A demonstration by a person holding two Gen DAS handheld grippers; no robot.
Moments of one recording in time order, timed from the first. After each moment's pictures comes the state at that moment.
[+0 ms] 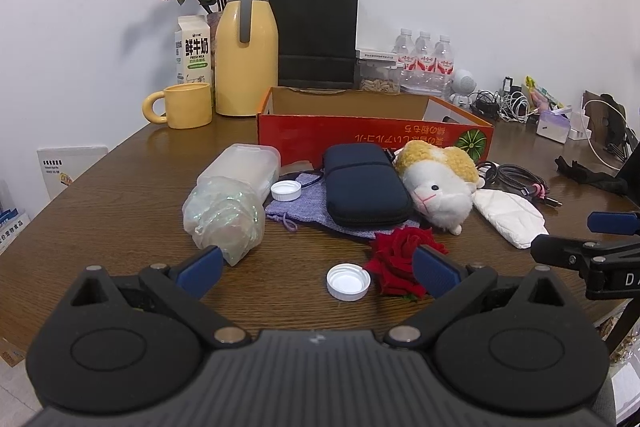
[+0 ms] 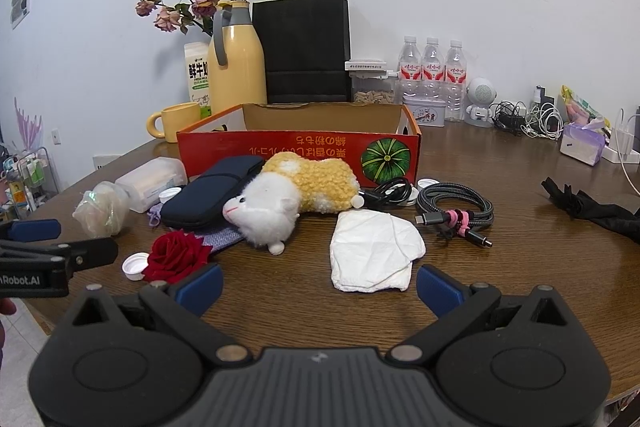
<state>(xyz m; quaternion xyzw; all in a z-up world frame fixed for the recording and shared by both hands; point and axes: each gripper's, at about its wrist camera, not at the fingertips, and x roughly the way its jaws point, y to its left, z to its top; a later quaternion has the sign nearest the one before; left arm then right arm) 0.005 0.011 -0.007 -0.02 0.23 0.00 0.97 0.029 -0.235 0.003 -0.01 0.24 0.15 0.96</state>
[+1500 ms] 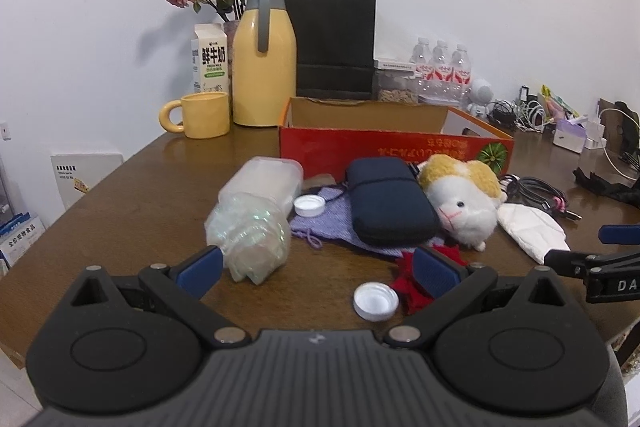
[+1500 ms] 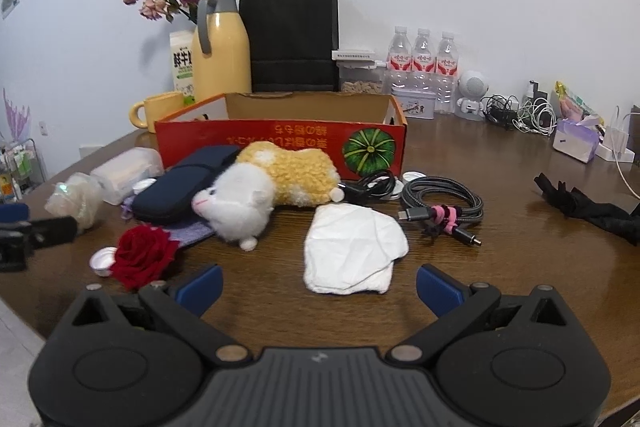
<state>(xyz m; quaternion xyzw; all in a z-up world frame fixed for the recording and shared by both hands) 0.012 0.022 -0.001 -0.01 0.21 0.03 0.98 0.056 -0.241 -0.006 -0.03 0.26 0.13 0.96</state>
